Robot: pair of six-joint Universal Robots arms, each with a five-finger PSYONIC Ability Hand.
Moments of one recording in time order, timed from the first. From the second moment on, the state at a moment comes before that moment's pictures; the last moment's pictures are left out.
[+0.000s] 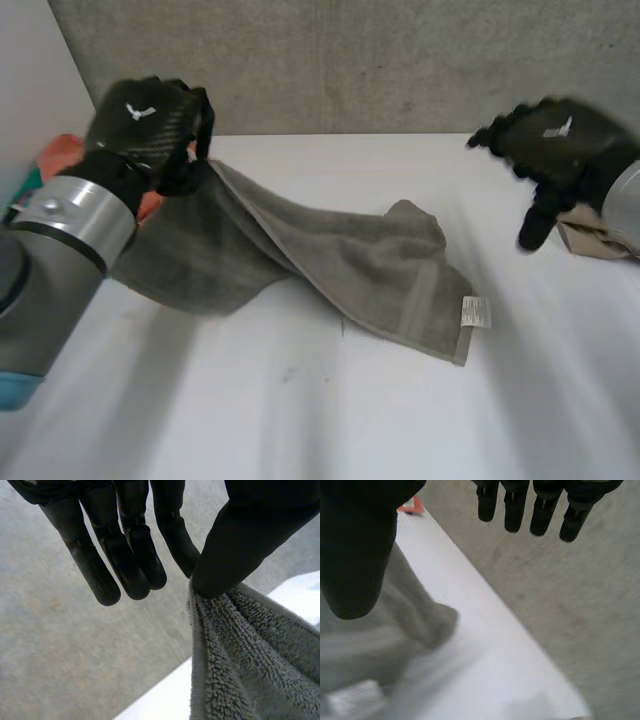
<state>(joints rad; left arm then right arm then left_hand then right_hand) 4.29 -1.65 -1.60 3.36 -1.47 3.36 1.84 -1.49 1.39 0.35 1.35 2.63 1.16 1.20 1.19 1.20 0.97 0.23 0.22 0.22 0.23 0.04</state>
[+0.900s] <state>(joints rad) 4.23 -1.76 -1.49 3.36 -1.47 3.35 1.99 -0.99 1.68 -0.35 1.50 2.79 1.16 1.20 1.19 1.20 0.97 0.63 0.63 0.63 0.63 0.39</state>
